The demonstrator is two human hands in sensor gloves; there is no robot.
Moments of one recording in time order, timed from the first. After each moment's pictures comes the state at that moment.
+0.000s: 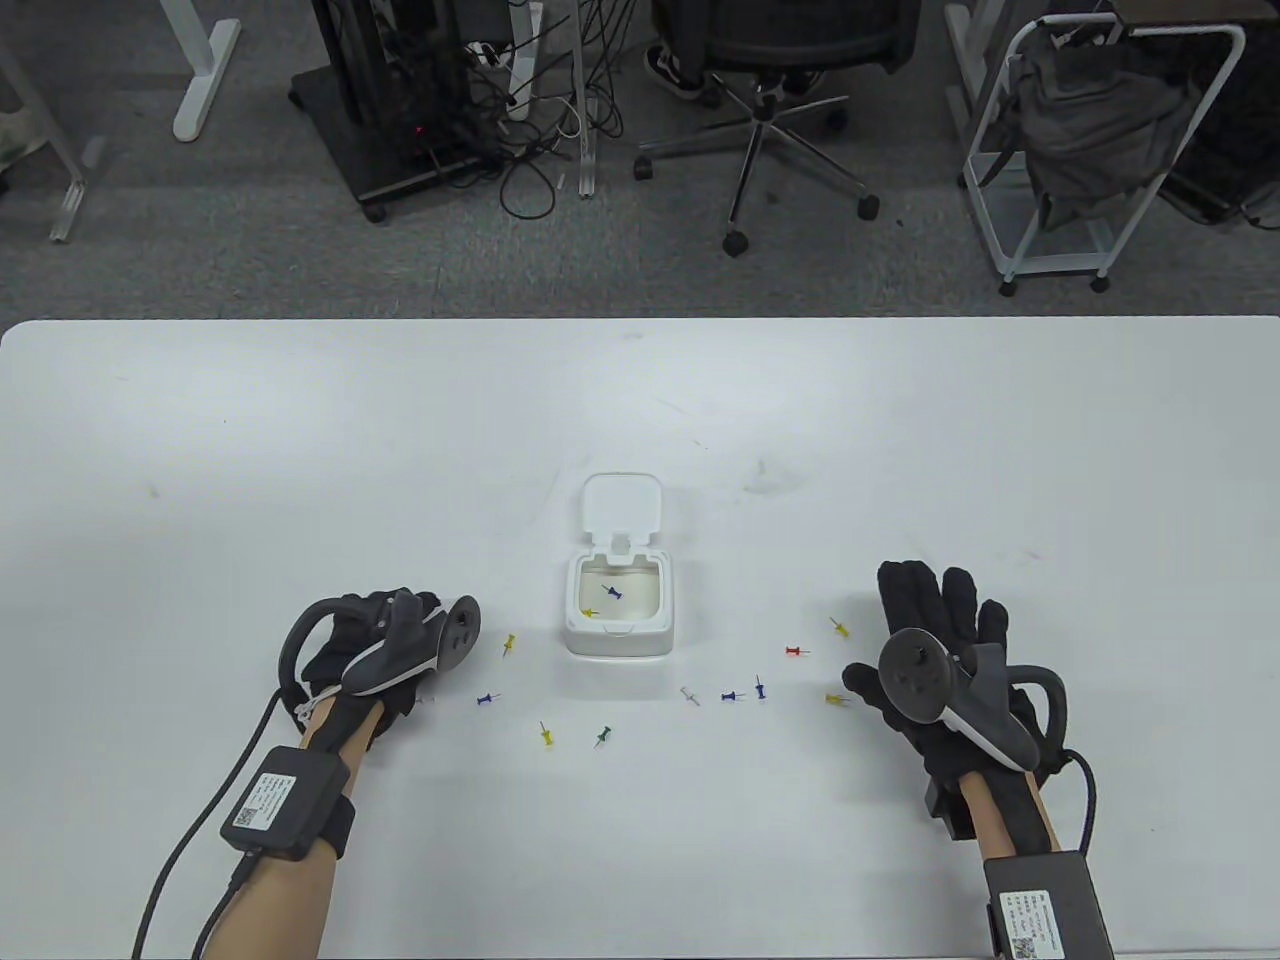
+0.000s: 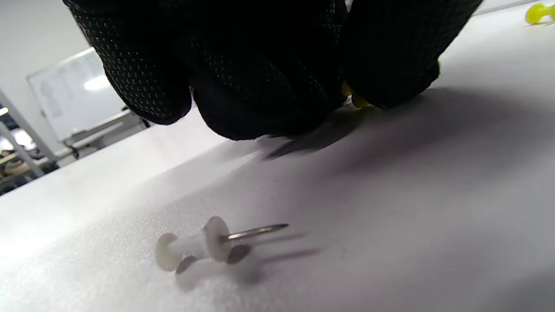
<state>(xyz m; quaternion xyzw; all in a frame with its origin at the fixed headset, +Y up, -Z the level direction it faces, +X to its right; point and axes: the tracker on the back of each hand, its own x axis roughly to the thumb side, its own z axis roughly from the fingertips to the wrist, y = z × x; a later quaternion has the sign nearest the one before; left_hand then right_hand) -0.245 -0.758 -0.321 -0.05 -0.10 -0.20 0.97 0.214 -0.713 -0.247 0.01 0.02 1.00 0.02</state>
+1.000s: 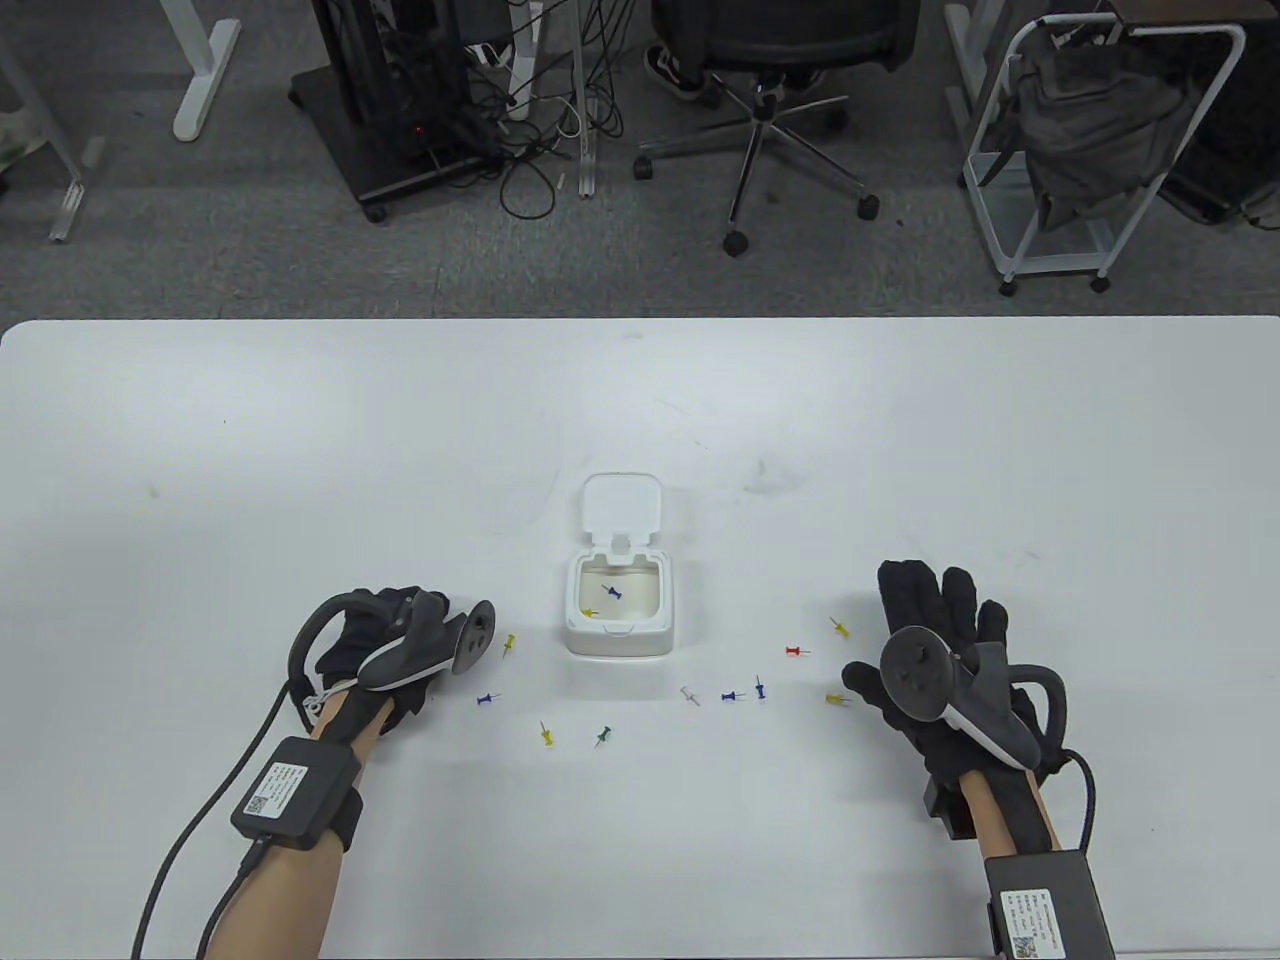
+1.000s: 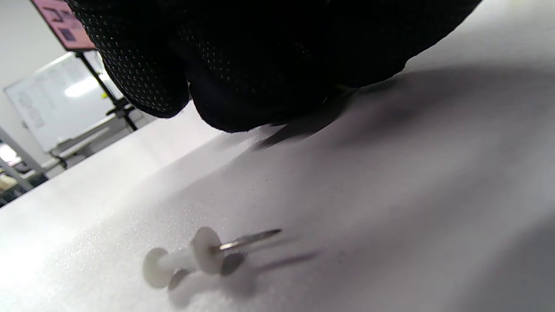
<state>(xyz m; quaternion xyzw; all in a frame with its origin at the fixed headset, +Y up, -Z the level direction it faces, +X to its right) -0.235 -0.763 -0.324 -0.06 -0.12 -0.24 0.96 0.214 -0.712 -0.247 0.00 0.02 1.00 0.03</state>
